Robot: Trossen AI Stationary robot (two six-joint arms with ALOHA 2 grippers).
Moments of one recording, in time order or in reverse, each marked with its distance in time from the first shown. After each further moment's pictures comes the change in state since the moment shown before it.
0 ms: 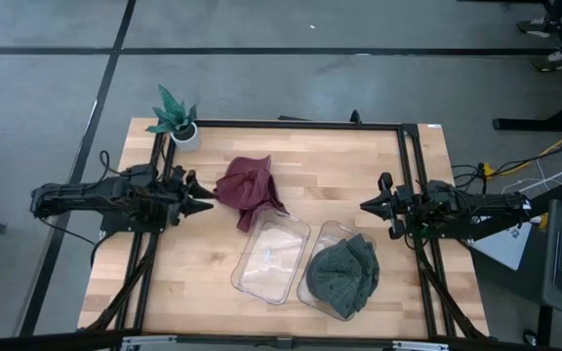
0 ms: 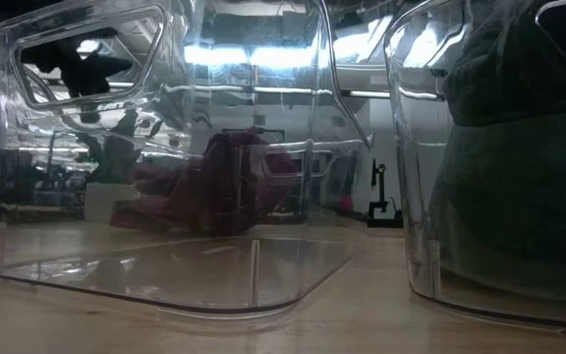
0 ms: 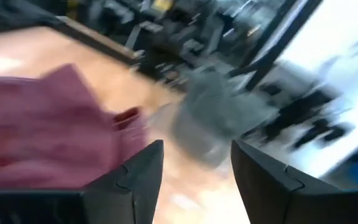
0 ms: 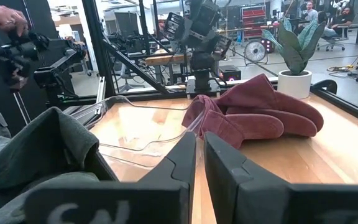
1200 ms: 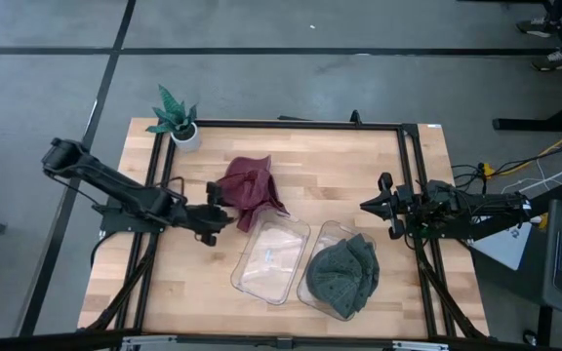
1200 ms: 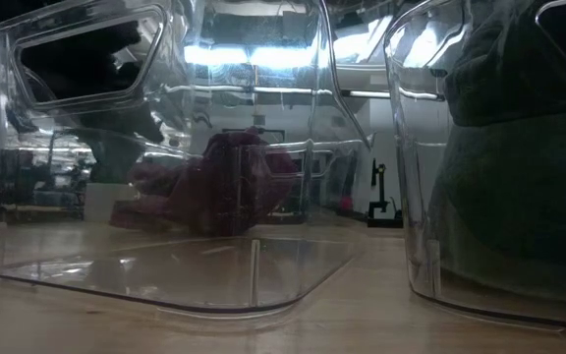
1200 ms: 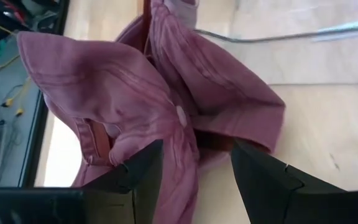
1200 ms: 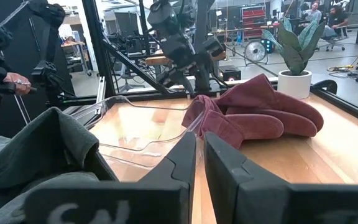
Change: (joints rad) left arm -0.439 0.866 0.283 -0.147 -0.743 0.655; right arm 0.000 0.000 0.000 0.000 0.000 0.000
